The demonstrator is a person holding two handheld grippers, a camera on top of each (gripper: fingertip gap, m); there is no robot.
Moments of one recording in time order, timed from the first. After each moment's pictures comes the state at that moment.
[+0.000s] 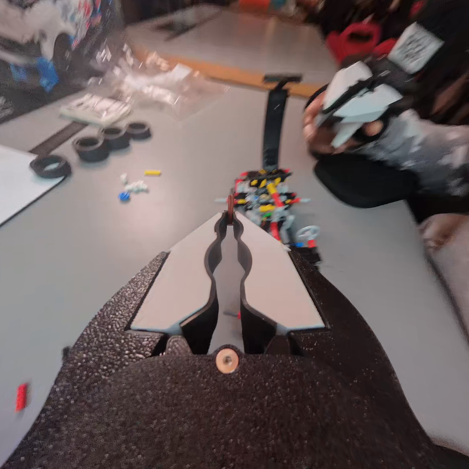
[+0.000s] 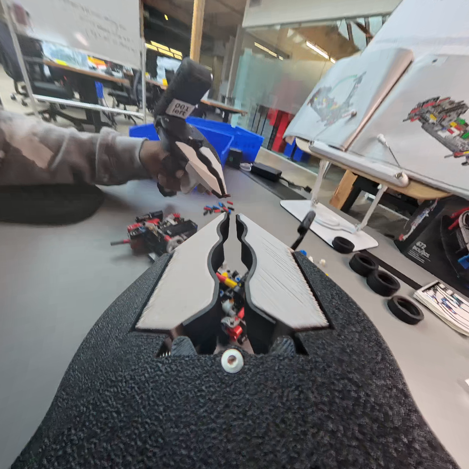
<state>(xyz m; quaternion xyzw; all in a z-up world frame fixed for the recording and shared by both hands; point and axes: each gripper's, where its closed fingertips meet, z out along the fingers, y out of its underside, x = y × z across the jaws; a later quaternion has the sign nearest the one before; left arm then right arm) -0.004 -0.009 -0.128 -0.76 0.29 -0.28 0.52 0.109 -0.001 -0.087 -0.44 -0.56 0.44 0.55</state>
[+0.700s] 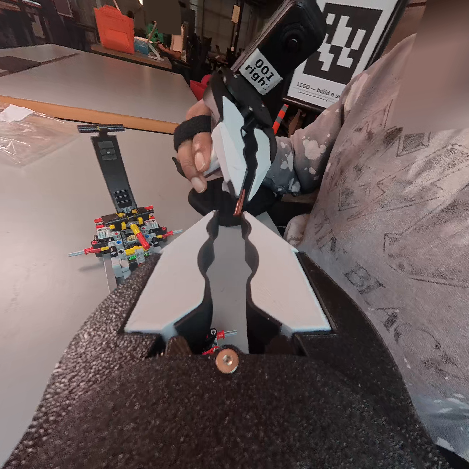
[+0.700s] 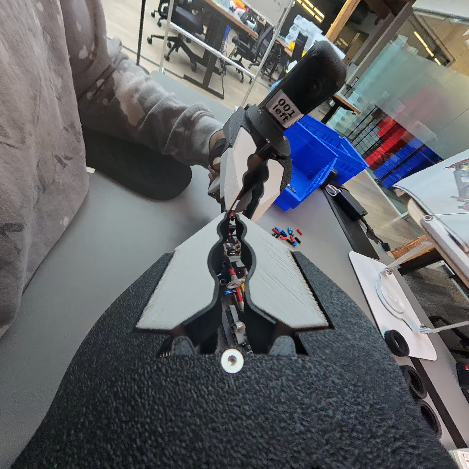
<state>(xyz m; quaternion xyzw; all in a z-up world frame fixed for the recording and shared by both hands) 0.077 -0.098 -0.090 -0.66 0.38 -0.44 0.48 0.076 -0.103 -0.080 -0.27 -0.75 0.41 0.45</state>
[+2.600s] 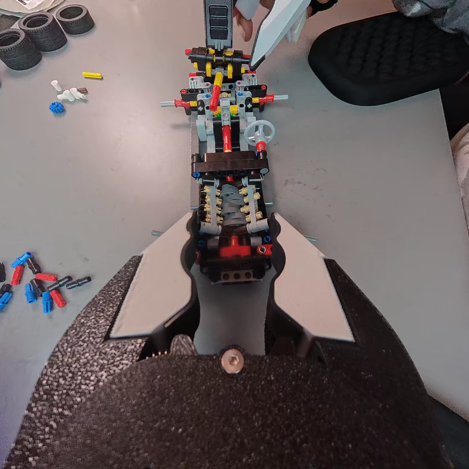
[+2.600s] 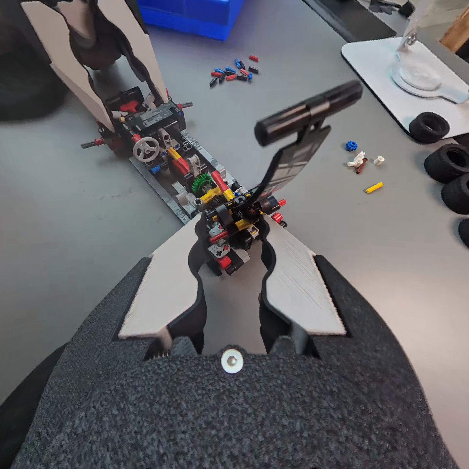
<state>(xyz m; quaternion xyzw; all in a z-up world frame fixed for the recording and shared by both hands) 0.011 -0.079 -0.199 -0.83 0.33 -0.16 0.42 0.104 0.030 -0.175 -0.56 -0.69 0.33 0.32</state>
